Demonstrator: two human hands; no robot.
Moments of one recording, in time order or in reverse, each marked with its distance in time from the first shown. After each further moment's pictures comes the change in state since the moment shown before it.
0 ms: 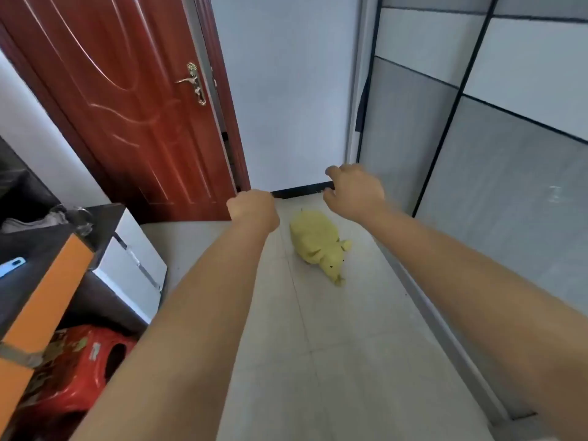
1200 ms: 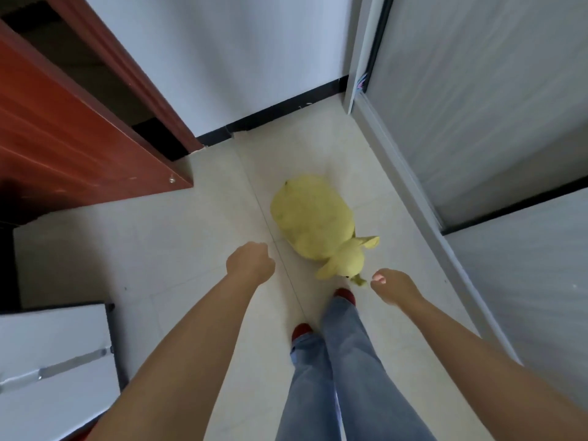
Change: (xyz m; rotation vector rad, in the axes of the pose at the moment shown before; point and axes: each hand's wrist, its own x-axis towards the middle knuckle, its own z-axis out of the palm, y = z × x) left_hand 0.577 0.095 0.277 -0.045 -0.700 0.160; right_hand 0.365 0.257 0.423 0.370 -0.962 0.864
